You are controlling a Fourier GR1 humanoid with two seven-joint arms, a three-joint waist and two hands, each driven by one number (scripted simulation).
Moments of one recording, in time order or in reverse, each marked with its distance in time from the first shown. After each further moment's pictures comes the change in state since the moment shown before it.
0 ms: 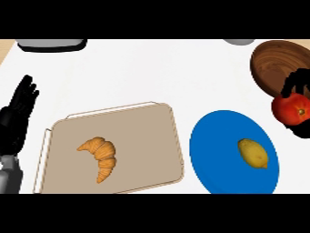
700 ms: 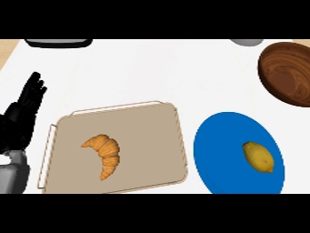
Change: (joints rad) left arm -0.038 -0.024 -0.008 0.035 -0.025 -0.016 -0.019; right arm -0.236 -0.052 -0.227 0.442 -0.122 0.075 -0.155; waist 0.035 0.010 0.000
